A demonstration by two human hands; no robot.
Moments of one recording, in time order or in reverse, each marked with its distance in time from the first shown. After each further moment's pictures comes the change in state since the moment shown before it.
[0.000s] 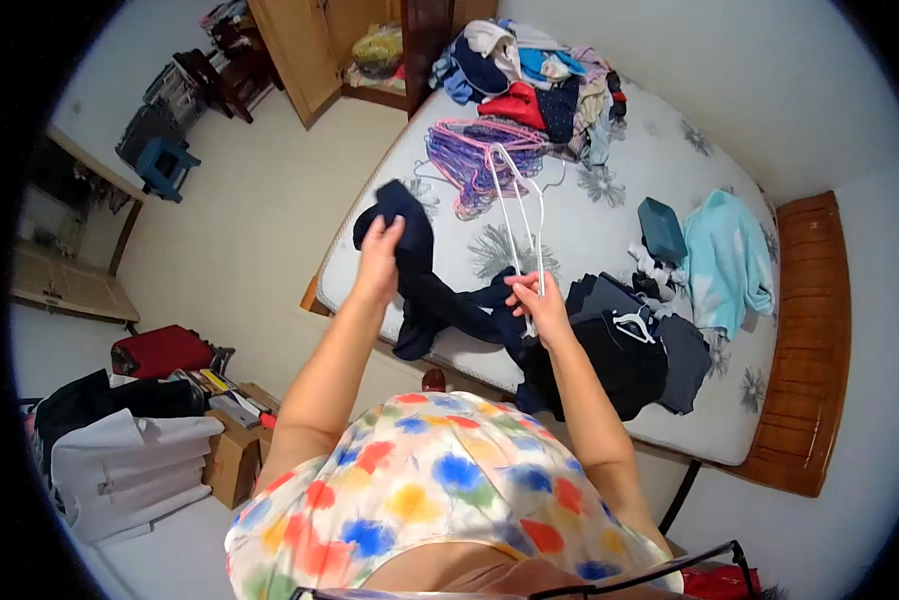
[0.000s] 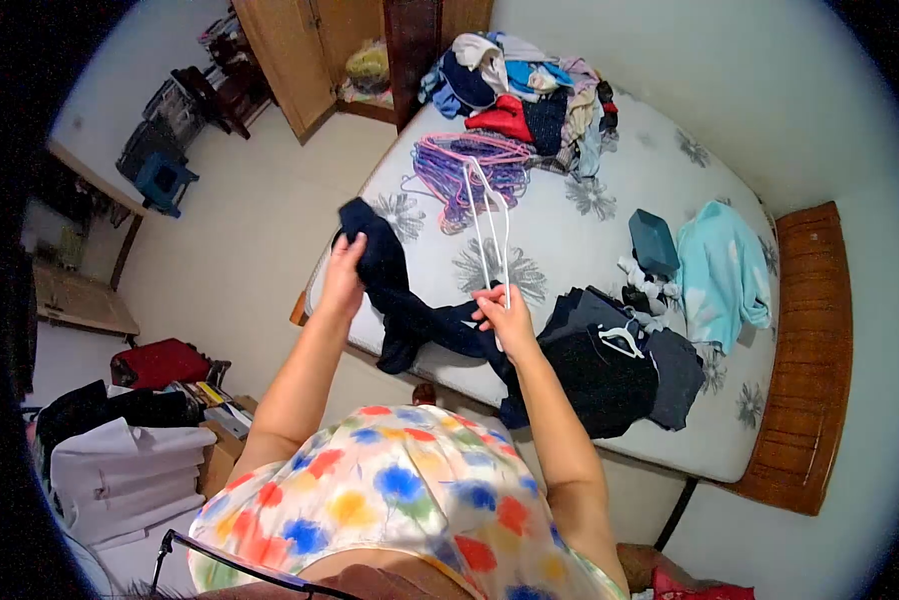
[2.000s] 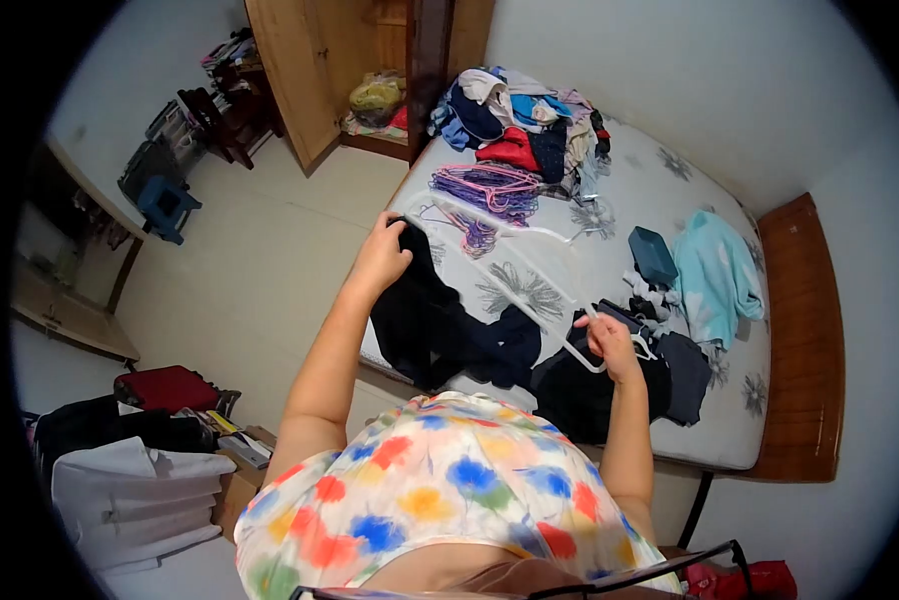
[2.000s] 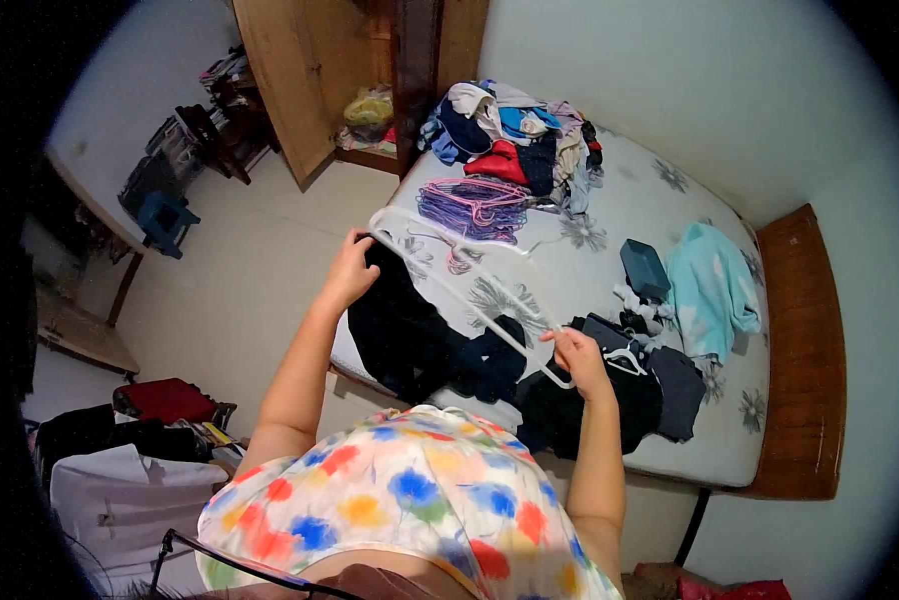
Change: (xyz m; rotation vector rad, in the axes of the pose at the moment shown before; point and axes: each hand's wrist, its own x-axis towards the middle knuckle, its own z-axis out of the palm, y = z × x) left_hand 0.026 0.084 -0.029 1.401 -0.175 0.545; right_hand -0.078 -0.077 -0.027 -0.284 0.020 -0.060
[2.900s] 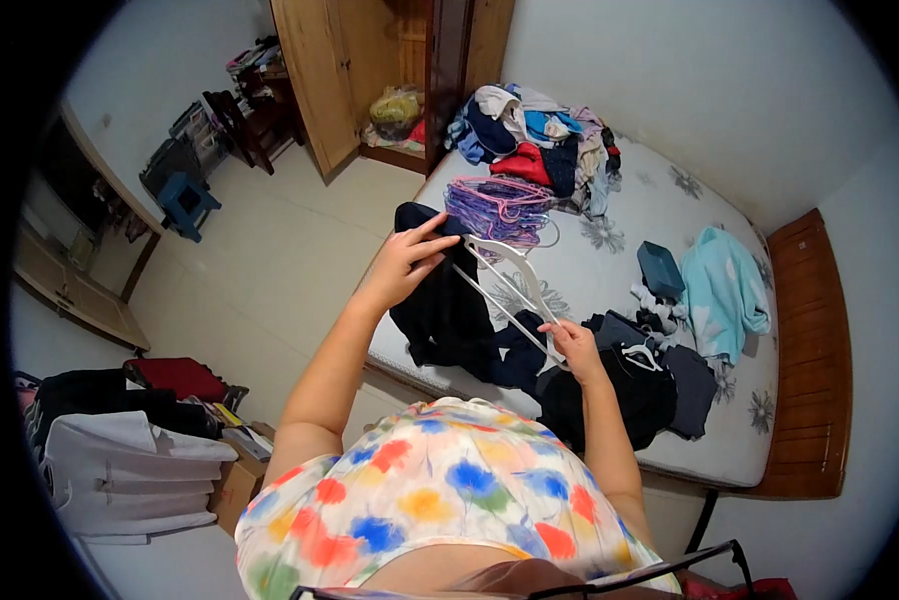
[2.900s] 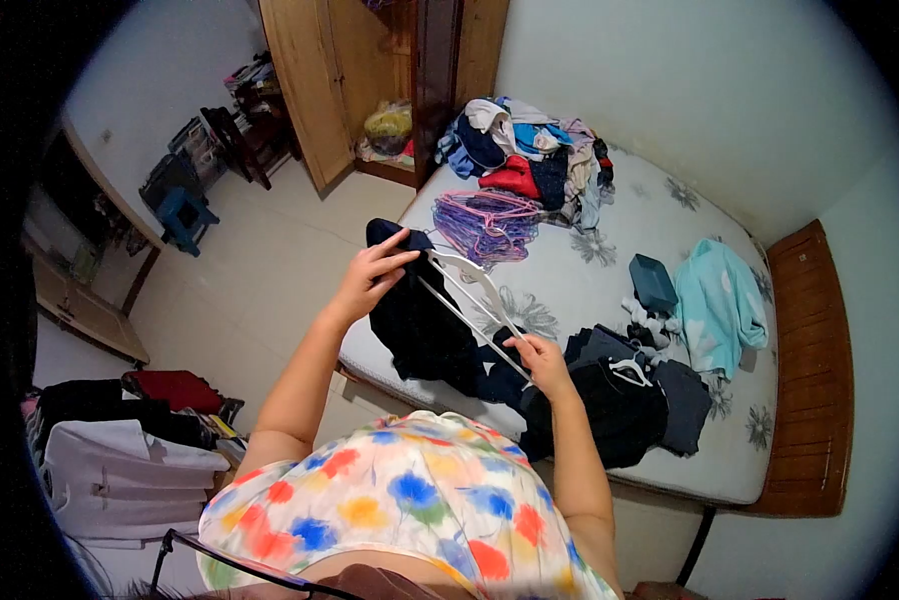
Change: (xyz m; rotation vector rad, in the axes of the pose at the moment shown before) left_hand -0.038 0.051 -0.033 -0.192 0.015 0.522; right_hand 0.004 0.026 0.048 -0.017 -0.083 -0.101
